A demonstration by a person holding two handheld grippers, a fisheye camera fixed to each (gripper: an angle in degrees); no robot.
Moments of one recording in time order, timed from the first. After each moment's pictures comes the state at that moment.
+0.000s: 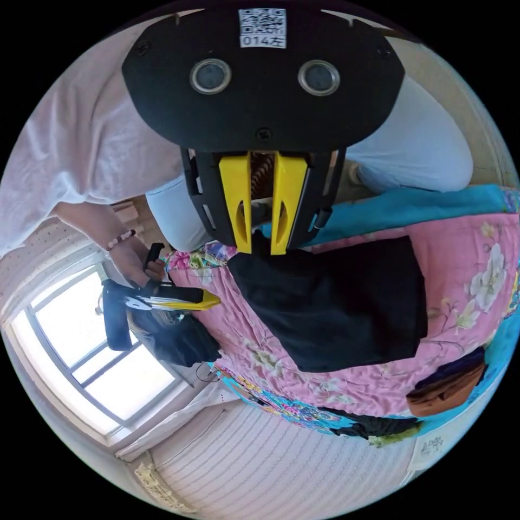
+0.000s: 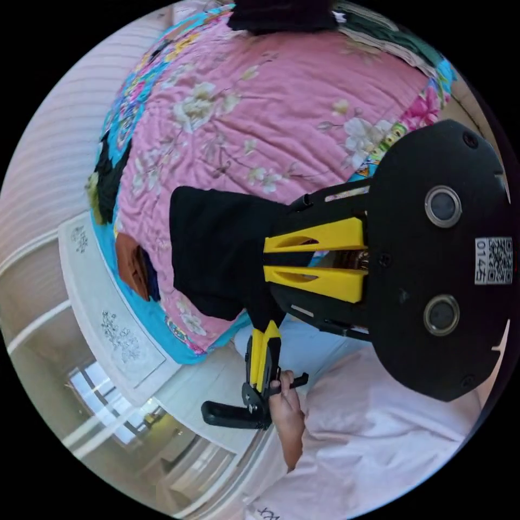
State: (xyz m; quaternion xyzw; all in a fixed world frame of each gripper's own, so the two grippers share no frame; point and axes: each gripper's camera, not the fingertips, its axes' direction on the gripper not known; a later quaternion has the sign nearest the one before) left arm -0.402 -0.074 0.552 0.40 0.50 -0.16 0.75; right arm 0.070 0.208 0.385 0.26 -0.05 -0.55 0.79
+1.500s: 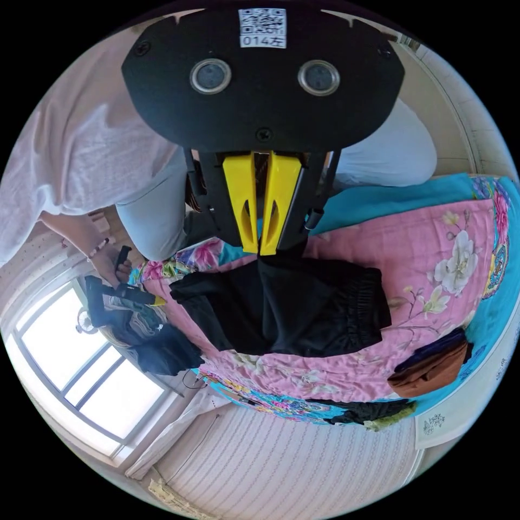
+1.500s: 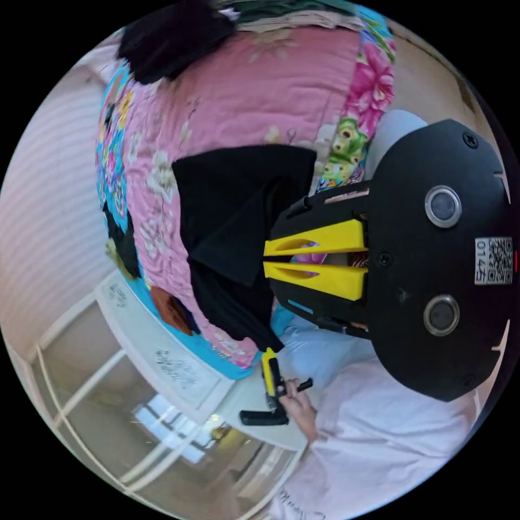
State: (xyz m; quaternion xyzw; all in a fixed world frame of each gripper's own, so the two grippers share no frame) left arm -0.339 -0.107 0.551 0.40 0.43 -0.14 0.80; right arm 0.332 0.259 0.317 0.31 -0.11 -0.43 0.84
